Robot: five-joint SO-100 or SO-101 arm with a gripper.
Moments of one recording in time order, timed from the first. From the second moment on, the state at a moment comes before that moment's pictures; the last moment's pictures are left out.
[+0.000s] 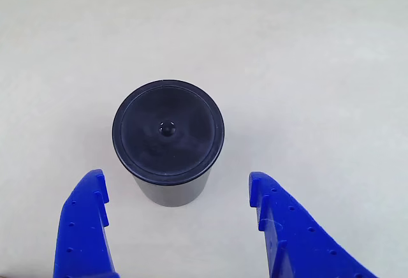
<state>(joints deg) 5.7 41.9 -24.2 30.5 8.5</state>
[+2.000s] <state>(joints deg) 4.3 54.5 -40.2 29.5 8.5</state>
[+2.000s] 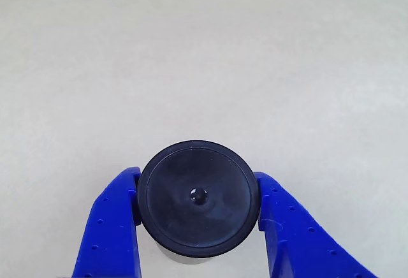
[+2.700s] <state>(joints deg) 4.3 41.1 -28.5 27.8 8.5</state>
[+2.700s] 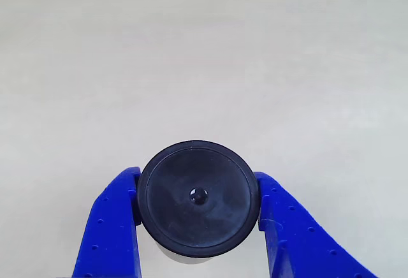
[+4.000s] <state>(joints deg) 2.3 -24.0 45.0 16.1 6.5</state>
